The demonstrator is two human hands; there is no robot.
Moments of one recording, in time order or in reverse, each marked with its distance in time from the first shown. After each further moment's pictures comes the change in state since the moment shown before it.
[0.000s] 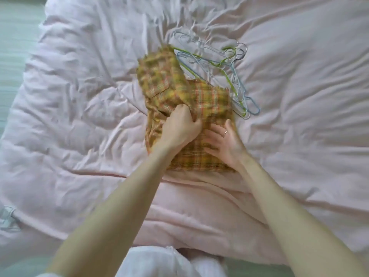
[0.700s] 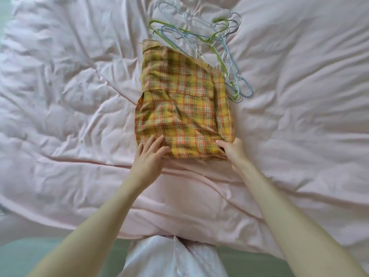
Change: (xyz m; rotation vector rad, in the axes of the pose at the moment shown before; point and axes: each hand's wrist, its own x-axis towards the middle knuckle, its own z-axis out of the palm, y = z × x) left_hand -0.054 -0.108 0.121 0.363 -0.097 0.252; right_hand 0.008 0.033 -0.099 -0.339 0.362 -0.016
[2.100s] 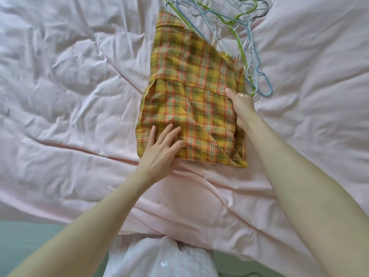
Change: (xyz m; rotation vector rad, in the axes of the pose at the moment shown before) left_hand 0.025 0.010 0.022 0.050 0.104 0.130; right_hand 0.095 -0.081 0.035 -0.002 -0.007 -0.154
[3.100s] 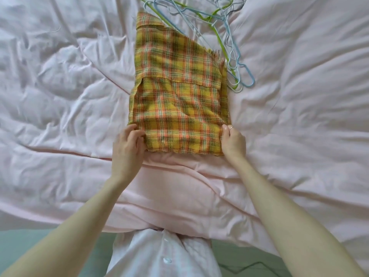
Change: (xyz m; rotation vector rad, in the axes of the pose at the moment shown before) left_hand -0.021 -0.022 -0.007 -0.234 0.341 -0.357; right_hand -0.070 0.093 -0.040 -0.689 0.189 -0.191
